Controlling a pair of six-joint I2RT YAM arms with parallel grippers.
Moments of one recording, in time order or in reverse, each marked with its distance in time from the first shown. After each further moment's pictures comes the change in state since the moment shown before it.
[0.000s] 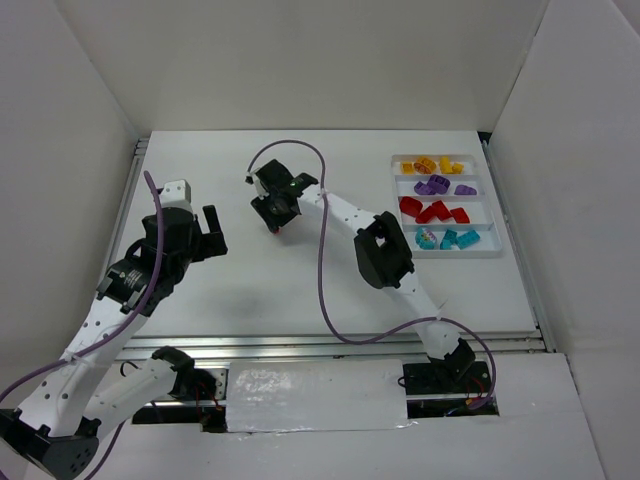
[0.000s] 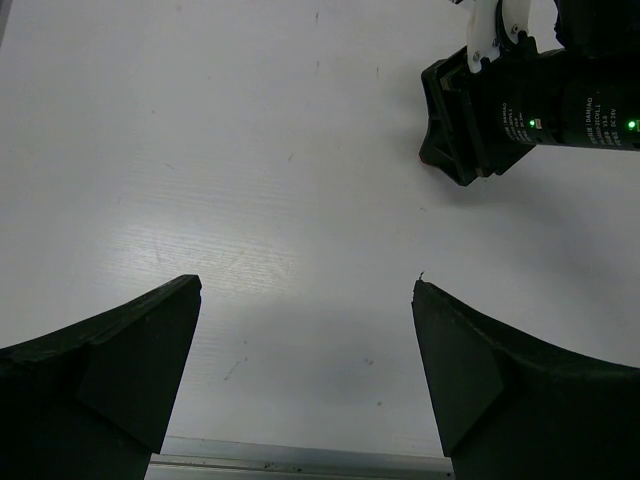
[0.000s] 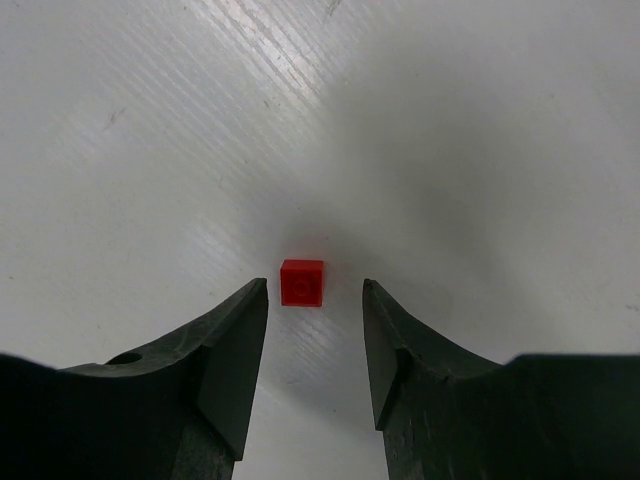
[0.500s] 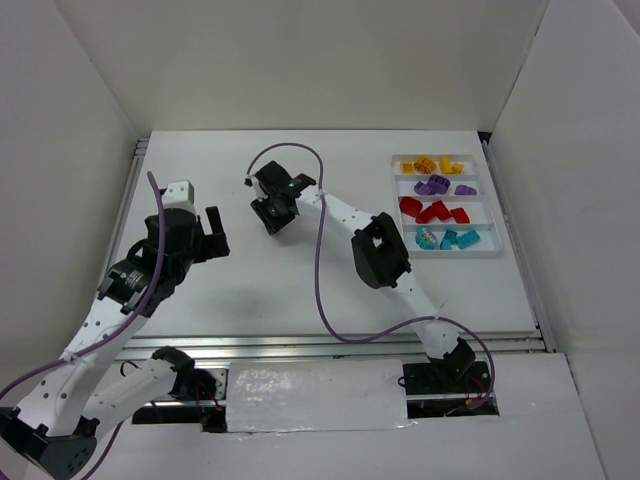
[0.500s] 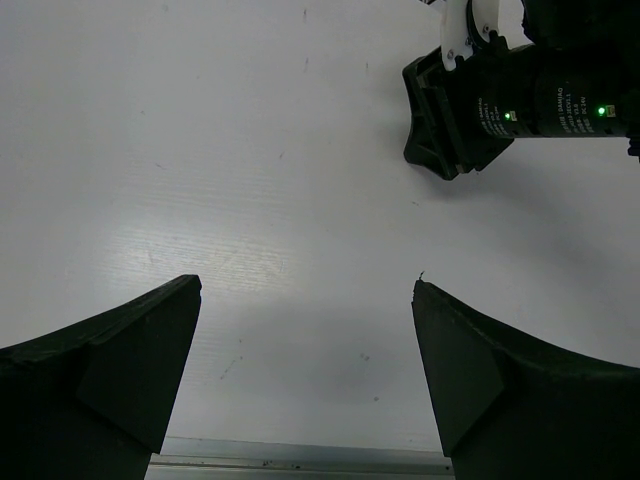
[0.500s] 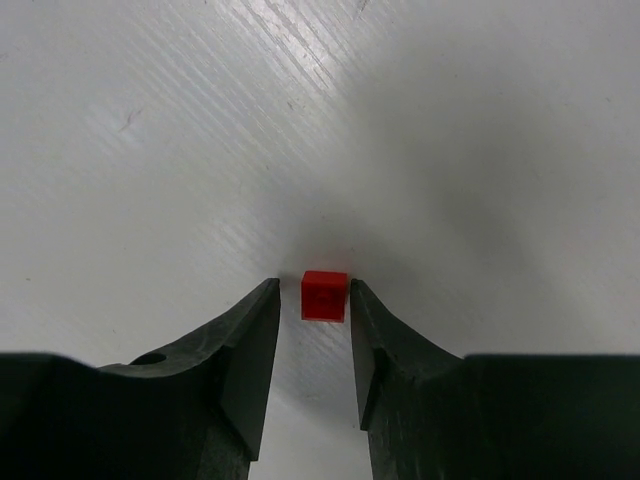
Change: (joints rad) left arm -0.022 0.000 0.000 0.000 0.001 0.001; right arm 0.000 0.045 0.049 -0.032 -0.056 0.017
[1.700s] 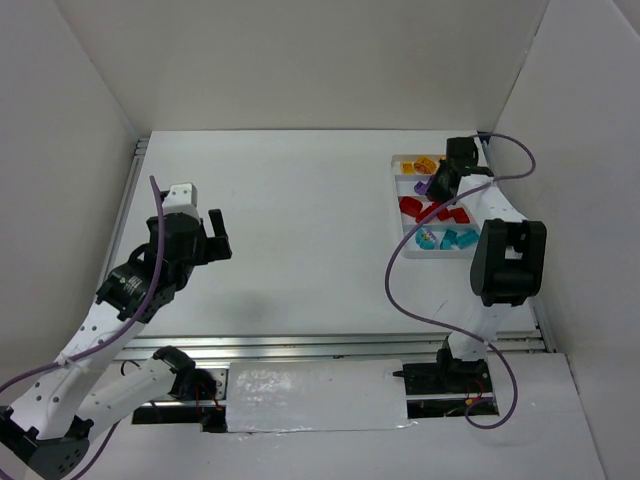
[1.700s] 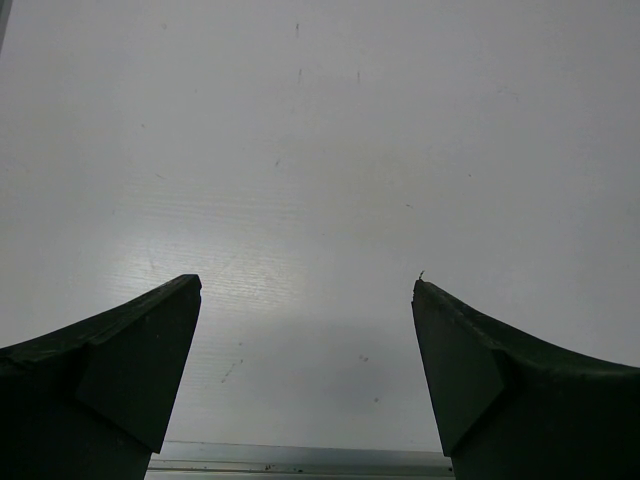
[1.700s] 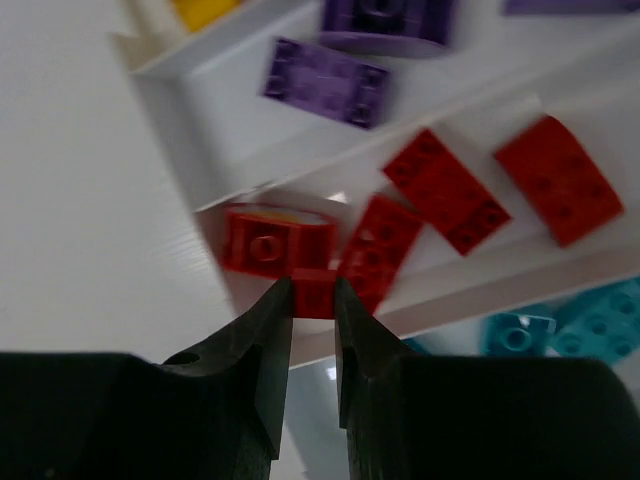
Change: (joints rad) left arm -0.079 -0.024 0.000 -0.001 -0.064 0.001; right arm -0.780 -0.782 -0.939 0.319 0.148 0.387
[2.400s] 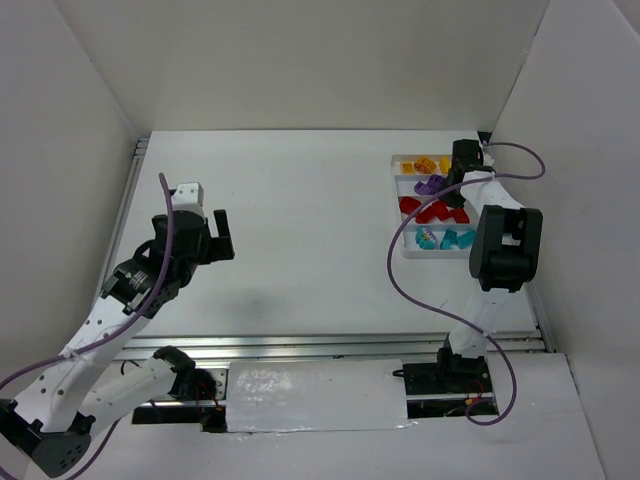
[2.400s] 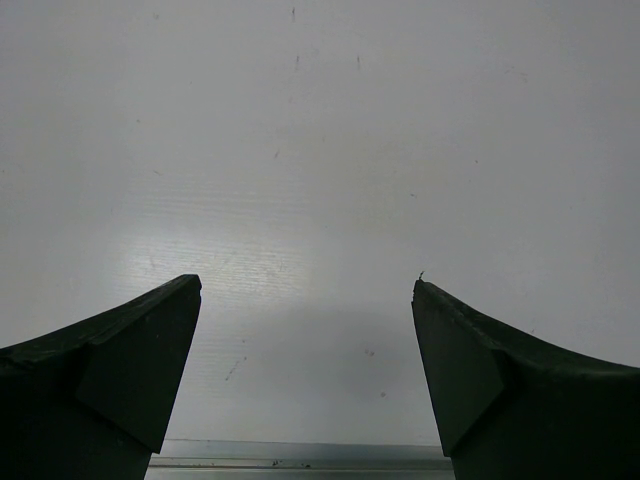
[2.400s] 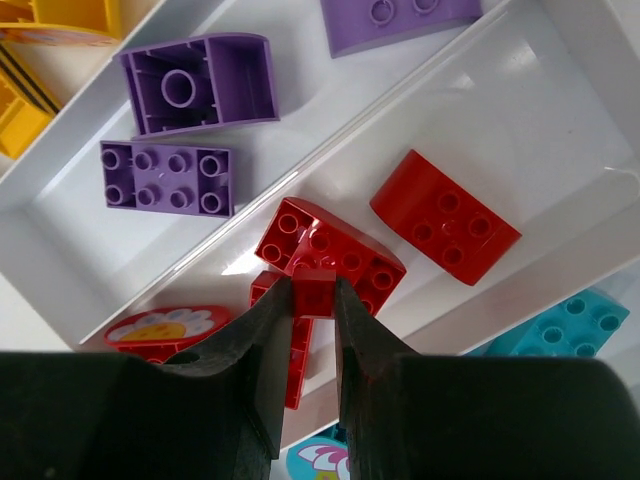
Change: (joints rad) left arm 0.003 0.032 0.000 0.002 0.017 0.021; right arm -0.101 0.142 0.047 -0.013 0.161 0.131
